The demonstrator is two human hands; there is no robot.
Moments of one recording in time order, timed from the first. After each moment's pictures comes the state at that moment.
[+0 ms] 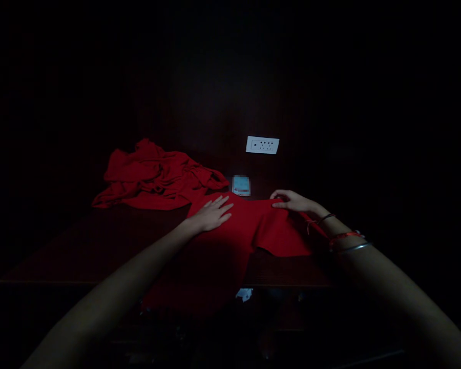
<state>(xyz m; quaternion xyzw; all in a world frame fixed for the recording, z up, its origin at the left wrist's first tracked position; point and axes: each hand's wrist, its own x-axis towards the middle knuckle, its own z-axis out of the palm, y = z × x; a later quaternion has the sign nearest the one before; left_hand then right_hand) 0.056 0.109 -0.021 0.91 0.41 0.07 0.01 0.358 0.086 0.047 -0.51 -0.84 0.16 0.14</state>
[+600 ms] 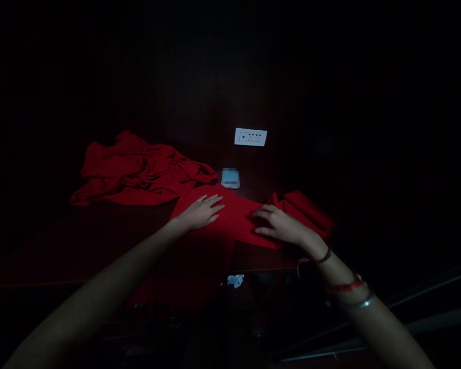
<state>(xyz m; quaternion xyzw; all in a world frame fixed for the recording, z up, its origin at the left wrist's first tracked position) 0.061 0.083 -0.011 0.94 0.32 0.07 -0.11 0.309 -0.013 0.025 -0.46 -0.88 -0.04 0.09</state>
